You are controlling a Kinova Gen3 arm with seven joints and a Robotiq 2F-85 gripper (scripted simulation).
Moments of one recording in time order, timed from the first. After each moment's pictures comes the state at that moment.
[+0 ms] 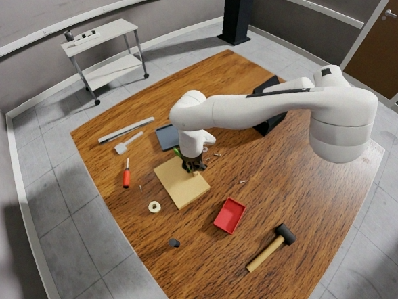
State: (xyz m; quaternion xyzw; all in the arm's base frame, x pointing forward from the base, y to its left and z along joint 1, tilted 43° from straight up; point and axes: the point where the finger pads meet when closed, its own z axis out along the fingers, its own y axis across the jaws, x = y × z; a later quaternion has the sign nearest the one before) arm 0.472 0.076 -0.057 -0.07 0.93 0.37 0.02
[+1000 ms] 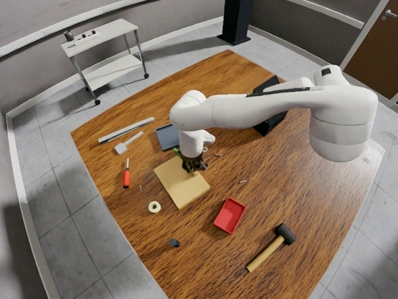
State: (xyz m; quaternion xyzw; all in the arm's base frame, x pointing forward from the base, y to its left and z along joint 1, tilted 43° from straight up) arm 0.473 0.076 -0.057 -0.10 0.93 0.36 0.03
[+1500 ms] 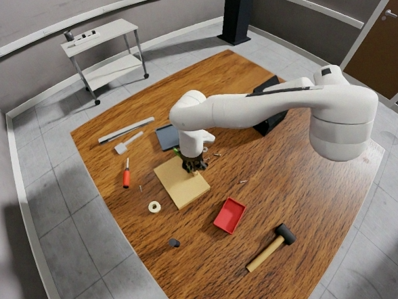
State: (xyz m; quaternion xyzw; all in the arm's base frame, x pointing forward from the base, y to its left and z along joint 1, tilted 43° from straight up) arm 0.472 0.076 -0.057 -0.11 0.92 0.36 0.03
